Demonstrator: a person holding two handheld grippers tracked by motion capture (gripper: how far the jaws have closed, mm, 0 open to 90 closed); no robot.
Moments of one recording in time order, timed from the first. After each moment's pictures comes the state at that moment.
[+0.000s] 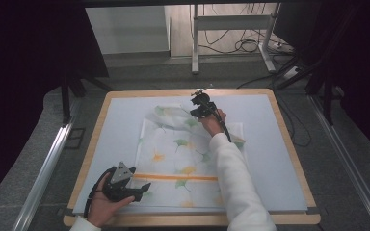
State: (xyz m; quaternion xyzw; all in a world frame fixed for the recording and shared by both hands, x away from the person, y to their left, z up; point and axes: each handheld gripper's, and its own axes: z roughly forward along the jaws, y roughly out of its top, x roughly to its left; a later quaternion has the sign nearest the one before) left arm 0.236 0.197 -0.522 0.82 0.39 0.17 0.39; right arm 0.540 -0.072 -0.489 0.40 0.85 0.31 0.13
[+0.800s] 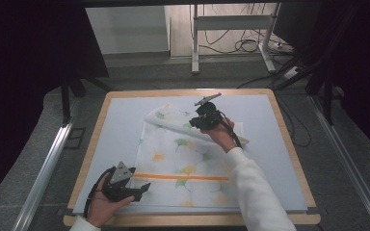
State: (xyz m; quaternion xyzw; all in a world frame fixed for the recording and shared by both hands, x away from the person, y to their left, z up) left arm 0.236 0.197 -0.521 0.82 0.39 0.17 0.39; right arm 0.466 -0.093 -0.457 0.33 0.87 0.36 0.11
